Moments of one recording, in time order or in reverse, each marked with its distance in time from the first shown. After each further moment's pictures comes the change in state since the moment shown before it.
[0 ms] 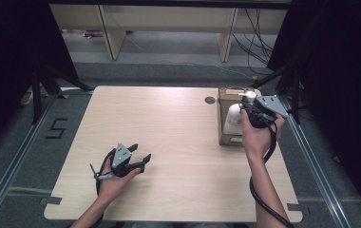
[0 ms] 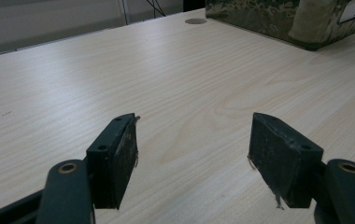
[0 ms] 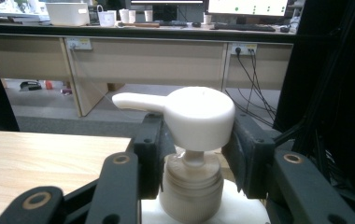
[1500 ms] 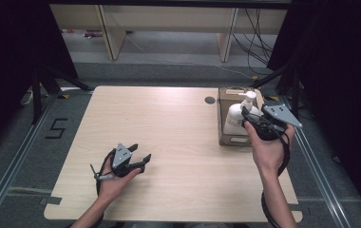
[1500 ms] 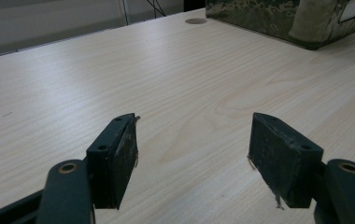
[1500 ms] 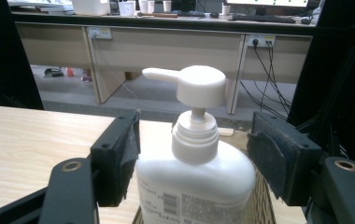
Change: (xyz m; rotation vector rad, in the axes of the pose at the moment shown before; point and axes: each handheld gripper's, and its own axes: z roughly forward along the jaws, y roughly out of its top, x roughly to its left) left arm -0.001 0.000 0.000 0.001 0.005 0.002; right arm -0.008 0.001 -0.046 0.044 0.084 -0.017
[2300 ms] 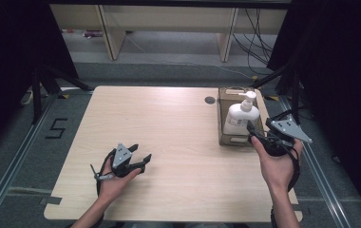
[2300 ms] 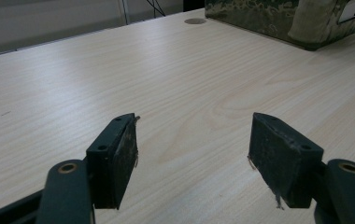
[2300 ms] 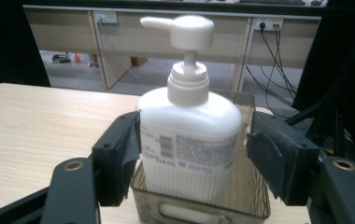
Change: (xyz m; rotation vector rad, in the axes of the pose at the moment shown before) left arm -0.001 0.000 0.000 0.001 -0.003 -0.004; right arm -0.011 -0.023 -0.030 0.060 0.022 0.016
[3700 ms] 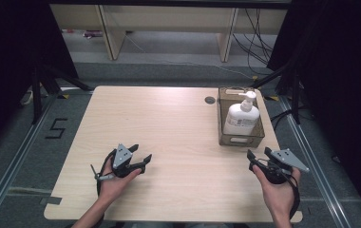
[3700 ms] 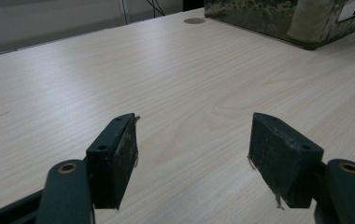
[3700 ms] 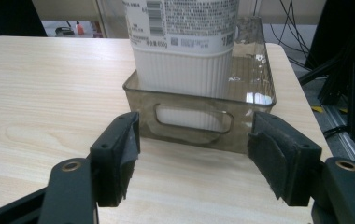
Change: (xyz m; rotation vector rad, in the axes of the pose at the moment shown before) left arm -0.001 0.000 0.000 -0.003 -0.002 0.001; right arm -0.016 -0.085 -0.014 0.111 0.027 0.042
